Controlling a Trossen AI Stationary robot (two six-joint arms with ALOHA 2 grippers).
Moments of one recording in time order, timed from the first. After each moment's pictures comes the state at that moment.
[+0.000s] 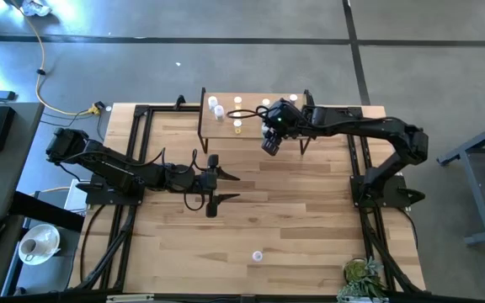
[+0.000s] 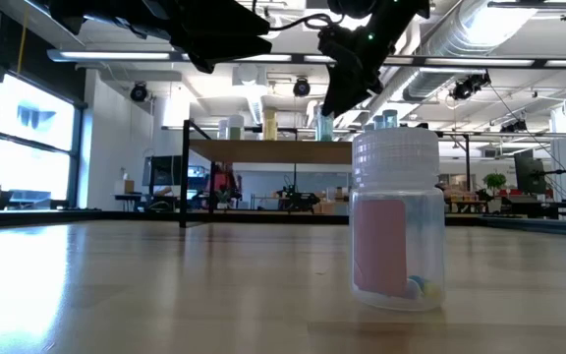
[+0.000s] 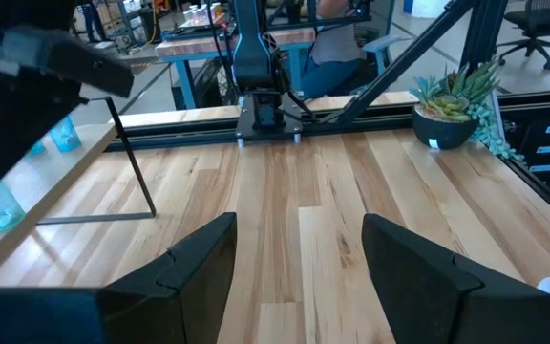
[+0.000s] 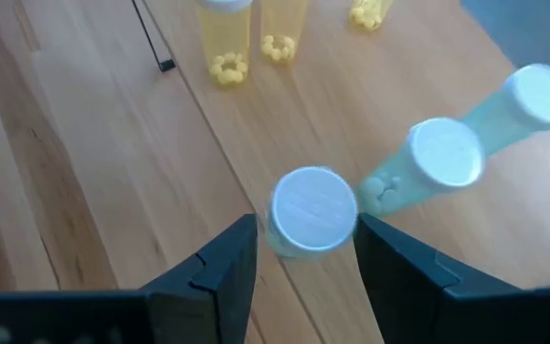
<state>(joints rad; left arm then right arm) -0.09 1.35 0.66 0.47 -0.24 0.06 -0.31 1.57 1.35 -0.64 0.19 0.08</state>
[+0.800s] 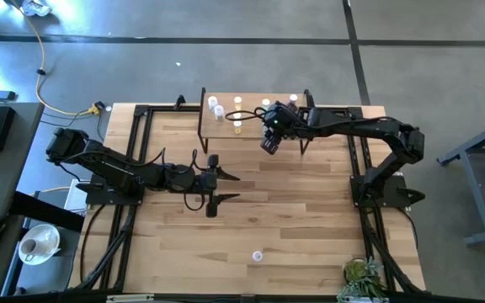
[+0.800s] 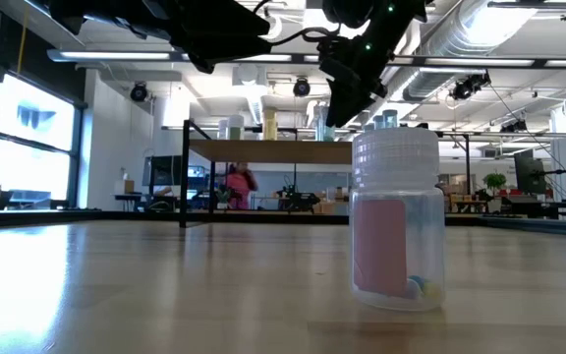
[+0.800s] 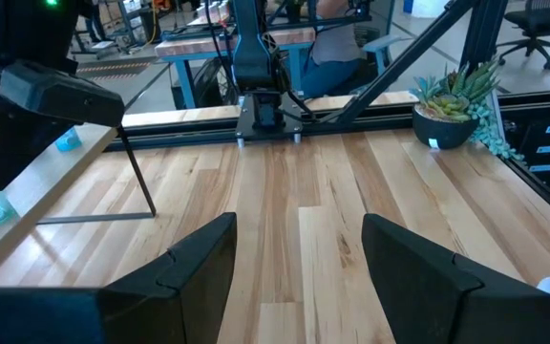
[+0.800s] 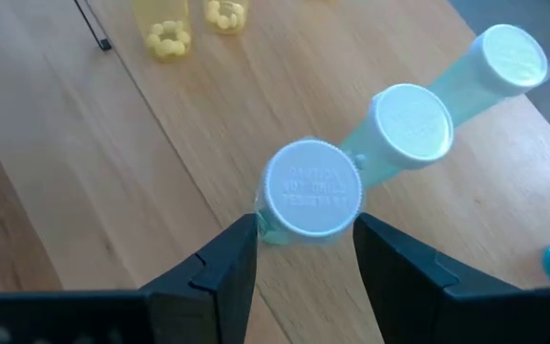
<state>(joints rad) -0.09 1.35 0.66 0.47 -0.24 0.06 -0.30 1.60 1.35 -0.67 0.30 0.11</state>
